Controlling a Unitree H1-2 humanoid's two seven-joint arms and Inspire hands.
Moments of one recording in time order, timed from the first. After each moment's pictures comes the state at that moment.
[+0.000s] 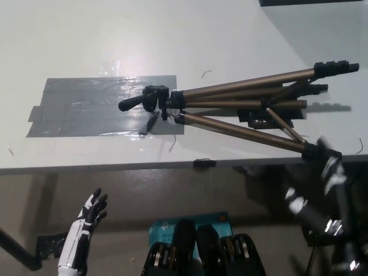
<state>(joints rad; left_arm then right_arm) 0.07 0.12 -0.01 0.03 0.04 -0.14 -0.05 -0.05 -0.04 -0.01 -0.16 -0.18 -0.19 -0.06</state>
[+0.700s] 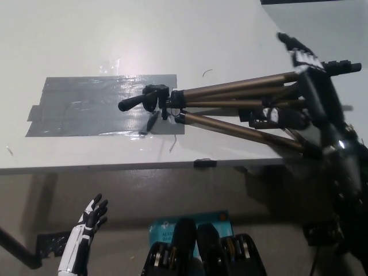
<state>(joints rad) 0.08 0.12 -0.01 0.03 0.04 -0.13 -0.06 -0.59 -0.25 0.20 0.09 -0.63 0.03 0.00</state>
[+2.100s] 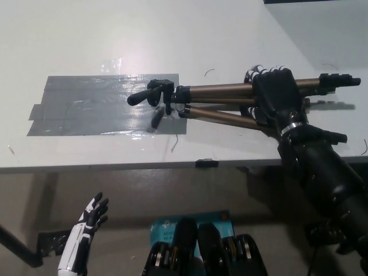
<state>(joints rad) 0.07 0.13 -0.01 0.02 0.05 -0.13 -0.07 -0.86 -0.23 0.52 0.83 -0.97 0.07 -0.39</state>
